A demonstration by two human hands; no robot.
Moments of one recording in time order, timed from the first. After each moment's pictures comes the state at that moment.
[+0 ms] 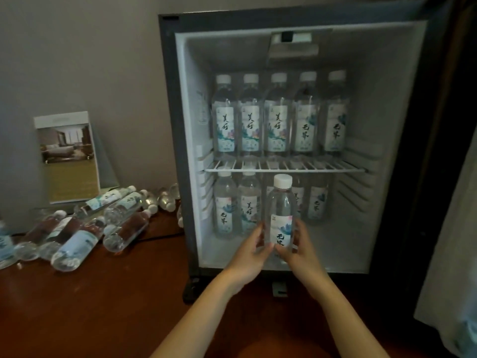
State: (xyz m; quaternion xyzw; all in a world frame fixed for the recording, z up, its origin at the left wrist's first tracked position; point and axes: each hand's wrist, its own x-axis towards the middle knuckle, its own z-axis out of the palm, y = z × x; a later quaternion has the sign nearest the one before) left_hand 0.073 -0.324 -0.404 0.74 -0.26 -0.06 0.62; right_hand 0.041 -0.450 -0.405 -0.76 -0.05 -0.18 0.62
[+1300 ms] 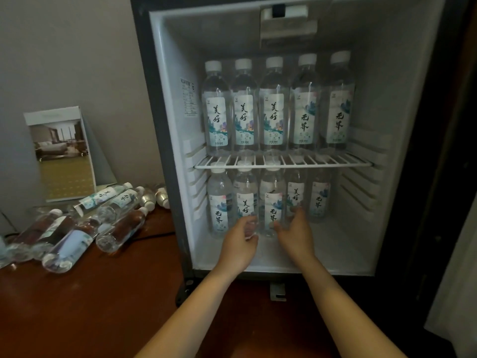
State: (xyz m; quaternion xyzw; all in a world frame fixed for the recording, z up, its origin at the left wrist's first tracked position) left_hand 0.119 -0.334 -0.414 0.83 -0.17 0.11 0.52; right_hand 0.118 -0.465 -0.410 -0.82 0.09 -0.25 0.51
